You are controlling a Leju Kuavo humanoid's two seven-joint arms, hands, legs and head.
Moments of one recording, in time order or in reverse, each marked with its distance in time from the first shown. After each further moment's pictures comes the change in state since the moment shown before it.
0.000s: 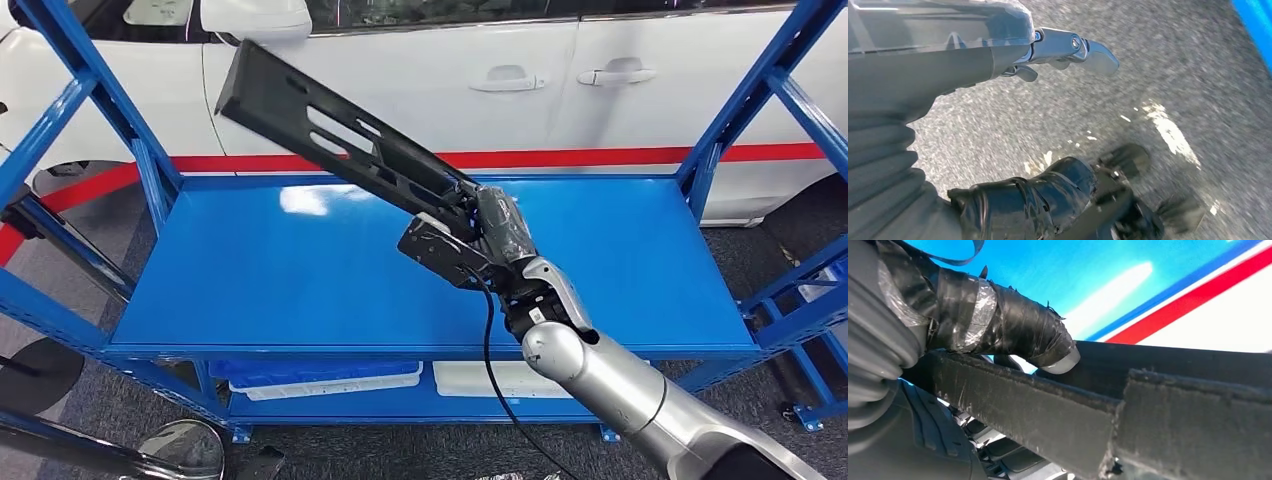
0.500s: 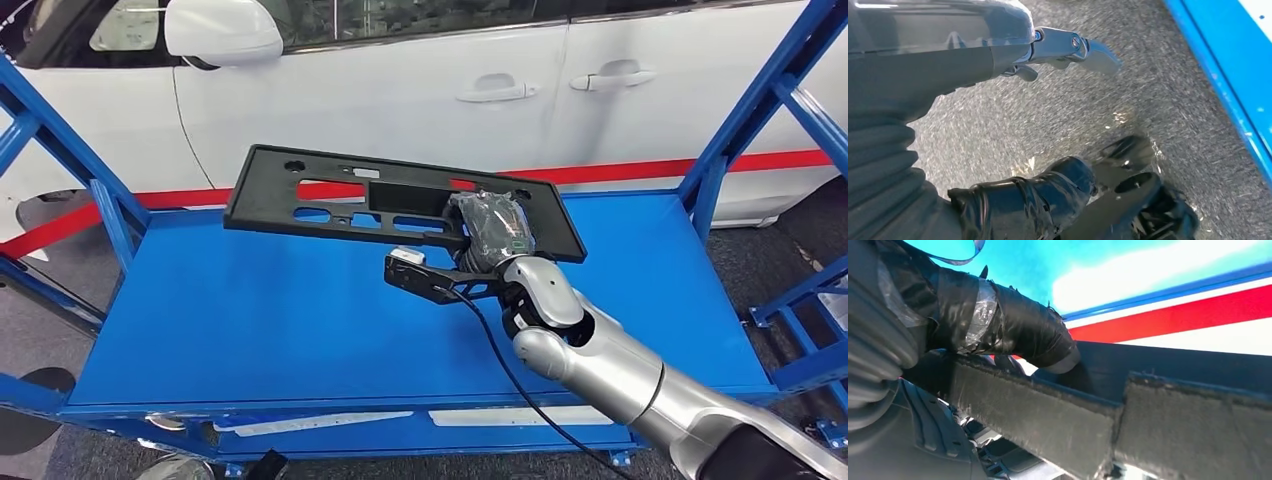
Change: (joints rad) left arm 0.010 0.006 0.000 0.000 0.004 0.010 -0.003; right arm -0.070 -0.018 0.095 0.049 0.397 0.238 0.189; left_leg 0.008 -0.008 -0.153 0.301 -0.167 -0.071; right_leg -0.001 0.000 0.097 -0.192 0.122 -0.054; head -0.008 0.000
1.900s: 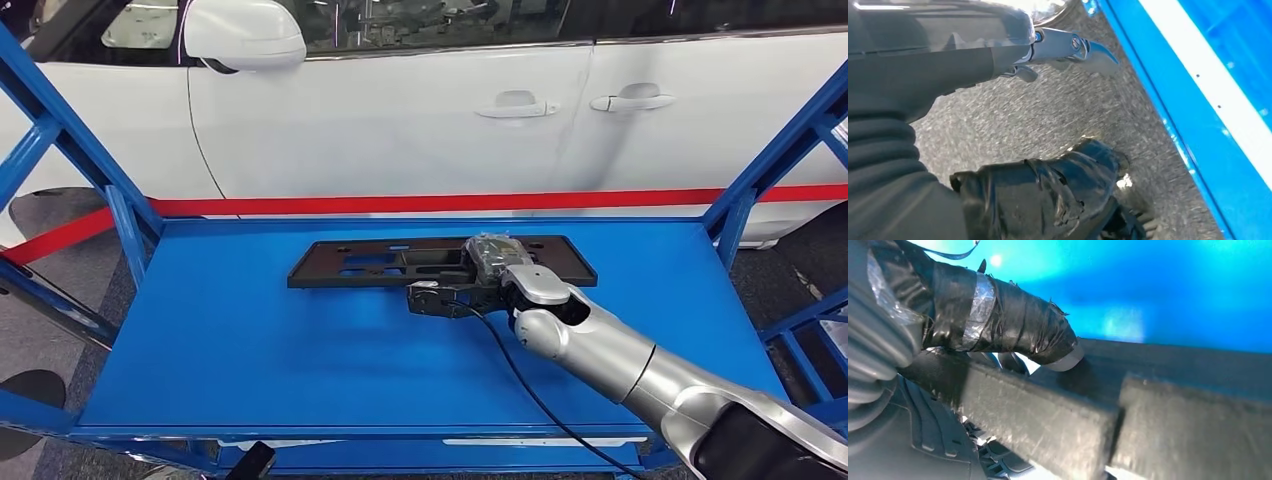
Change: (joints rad) left arm -0.014 0.023 0.000 0.000 -0.002 -0.044 -0.099; right arm -0.087 -0.023 0.109 0.235 -0.204 0.294 0.089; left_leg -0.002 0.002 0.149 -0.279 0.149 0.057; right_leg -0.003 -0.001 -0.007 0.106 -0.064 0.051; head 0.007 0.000
